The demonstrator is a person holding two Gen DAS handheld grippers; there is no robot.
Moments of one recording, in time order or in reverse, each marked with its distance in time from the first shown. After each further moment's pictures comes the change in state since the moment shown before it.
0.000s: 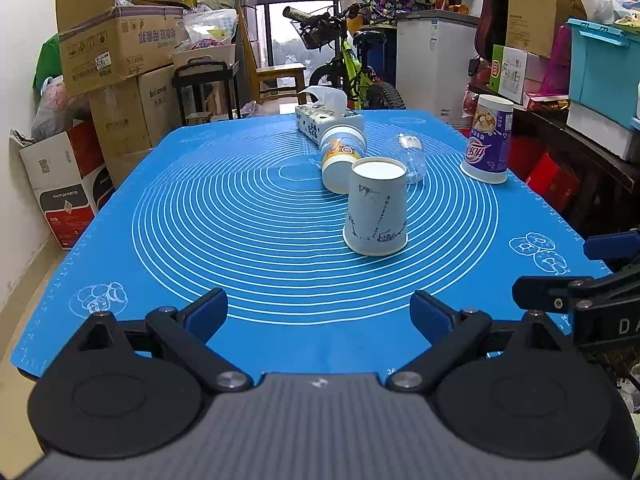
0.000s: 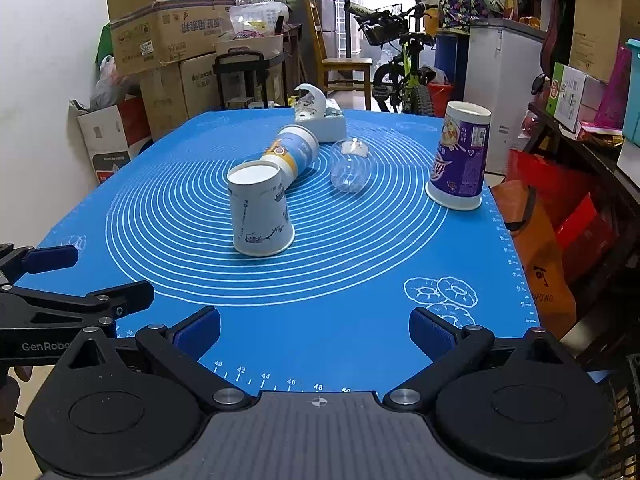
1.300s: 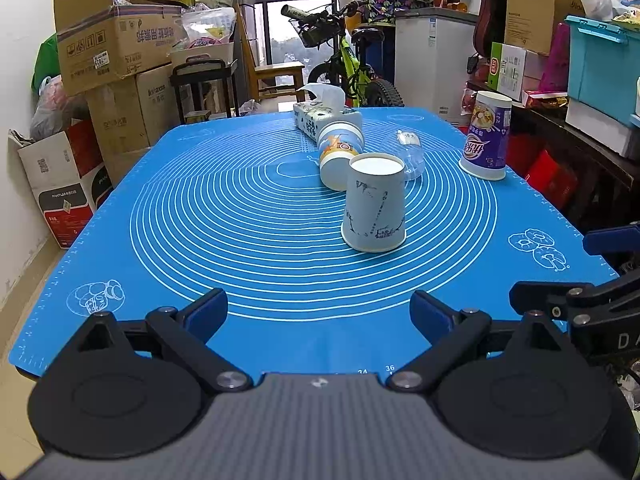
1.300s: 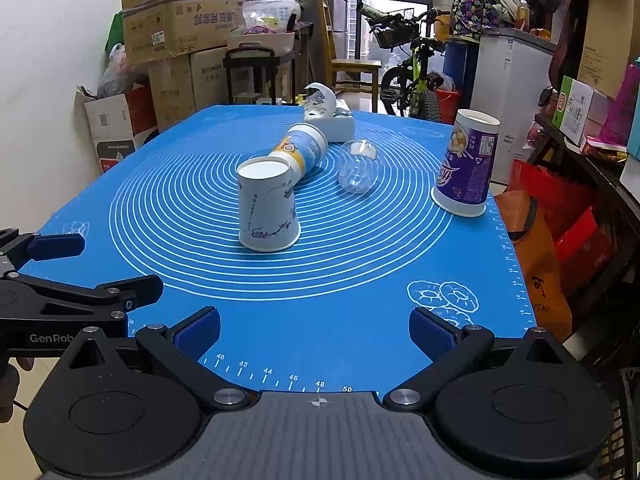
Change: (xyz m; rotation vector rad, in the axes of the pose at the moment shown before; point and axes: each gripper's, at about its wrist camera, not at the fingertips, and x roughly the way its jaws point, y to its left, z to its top) left arm 0.001 -0.001 -0.001 0.003 0.005 -0.001; right arm -0.002 0.008 -0.003 -0.050 0.008 -0.004
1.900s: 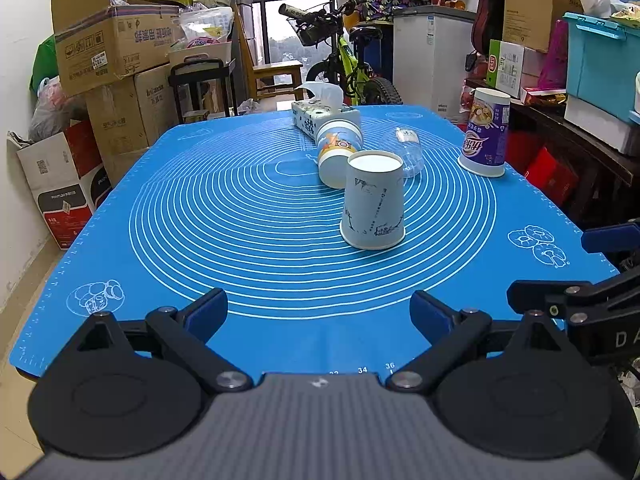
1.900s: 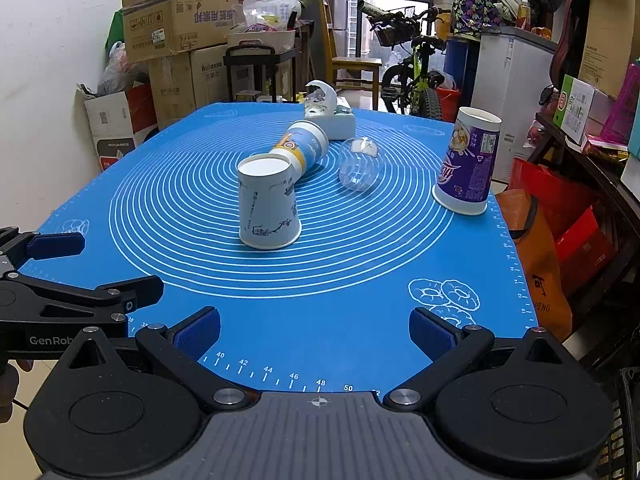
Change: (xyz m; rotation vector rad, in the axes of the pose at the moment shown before) left arm 0.000 0.001 -0.003 0.007 0.003 0.001; right arm 0.000 0.000 0.000 -0.001 0.003 0.000
